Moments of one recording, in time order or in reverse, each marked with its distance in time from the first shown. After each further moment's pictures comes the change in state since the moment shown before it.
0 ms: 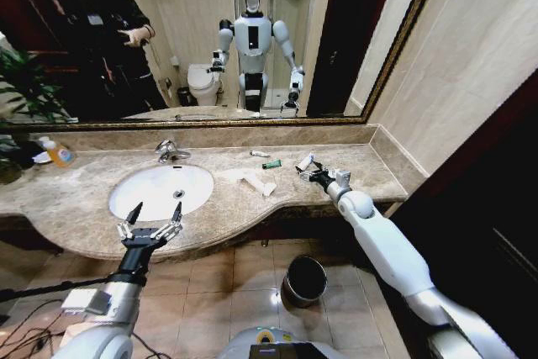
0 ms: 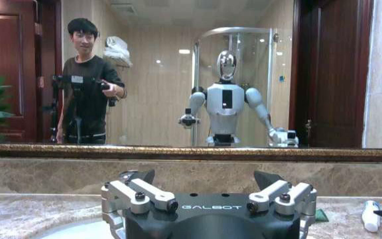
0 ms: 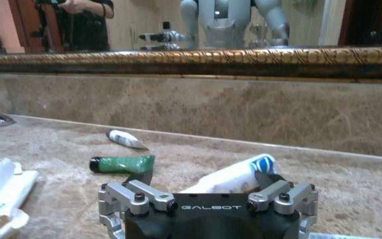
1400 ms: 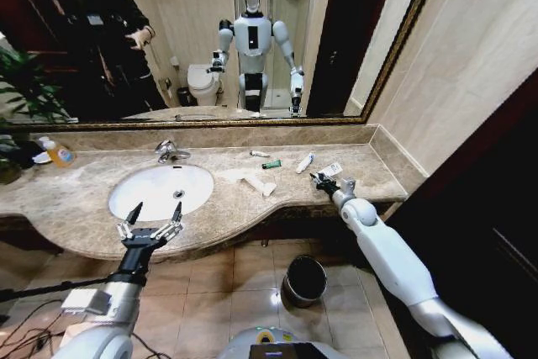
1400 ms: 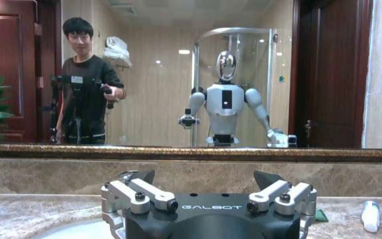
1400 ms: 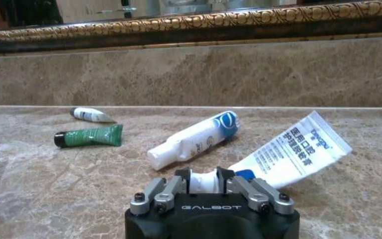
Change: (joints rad) left arm 0.000 0.000 0.000 0.000 0.000 0.000 0.000; right arm -0.085 0.009 0.032 0.041 0.043 -0.049 0.139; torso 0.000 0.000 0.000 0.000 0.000
